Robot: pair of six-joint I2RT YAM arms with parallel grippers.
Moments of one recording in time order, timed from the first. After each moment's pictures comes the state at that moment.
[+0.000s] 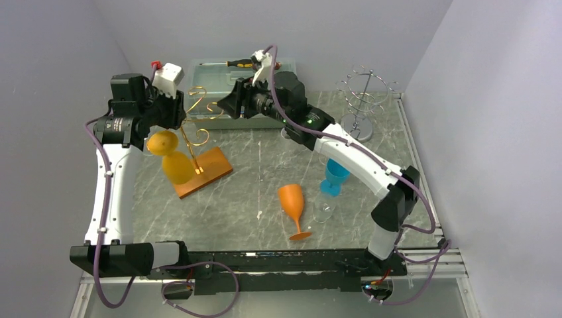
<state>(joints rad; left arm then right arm) 0.02 1.27 1.59 -0.85 0.27 0.28 0.84 1.75 1.80 -0.11 -0.15 0.44</state>
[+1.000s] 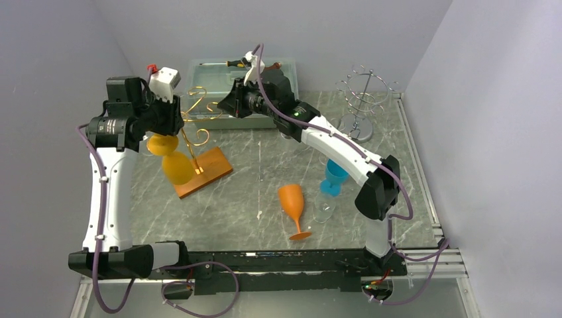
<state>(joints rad) 0.02 1.25 1.67 -1.03 0.27 0.22 0.80 1.93 1.94 -0.16 -0.25 0.50</state>
